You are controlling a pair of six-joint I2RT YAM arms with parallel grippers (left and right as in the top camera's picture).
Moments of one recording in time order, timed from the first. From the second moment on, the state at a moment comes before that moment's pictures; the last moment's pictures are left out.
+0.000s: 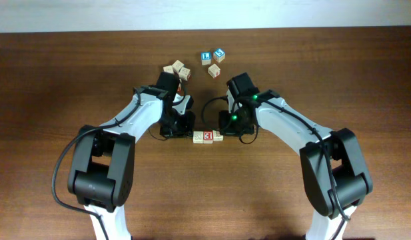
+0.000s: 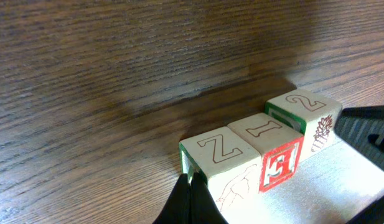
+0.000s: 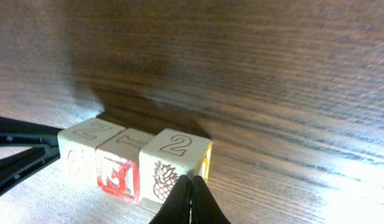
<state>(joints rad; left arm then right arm) -0.30 2.02 1.35 -0.80 0.44 -0.21 0.43 1.97 1.33 -0.67 -0.32 0.40</state>
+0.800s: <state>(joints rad) -0.30 2.02 1.35 -0.79 0.45 -0.21 0.43 1.98 1.45 -0.71 -0.27 0.40</state>
